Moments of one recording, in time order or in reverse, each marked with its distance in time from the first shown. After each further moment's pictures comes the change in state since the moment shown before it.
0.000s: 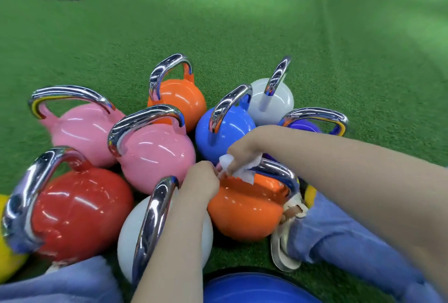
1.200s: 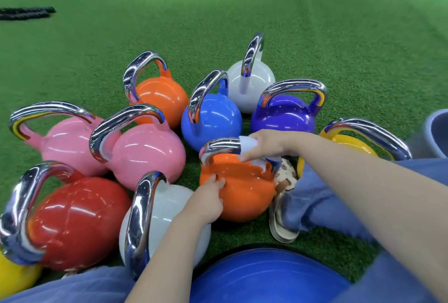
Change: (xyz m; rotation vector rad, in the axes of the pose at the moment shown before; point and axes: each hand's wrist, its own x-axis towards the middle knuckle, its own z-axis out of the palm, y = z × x) left_hand -0.017 -0.023 0.062 0.201 -0.246 0.267; right_hand -0.029 0.066 0.081 0.881 0.313 -0.060
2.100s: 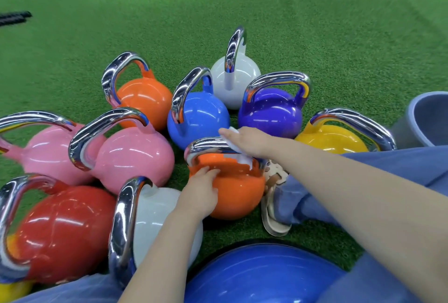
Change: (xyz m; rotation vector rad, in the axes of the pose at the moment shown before) left_hand 0.008 0.019 -0.003 0.069 0.133 0.048; right_hand -0.014 -0.009 0.013 -0.040 0.192 0.001
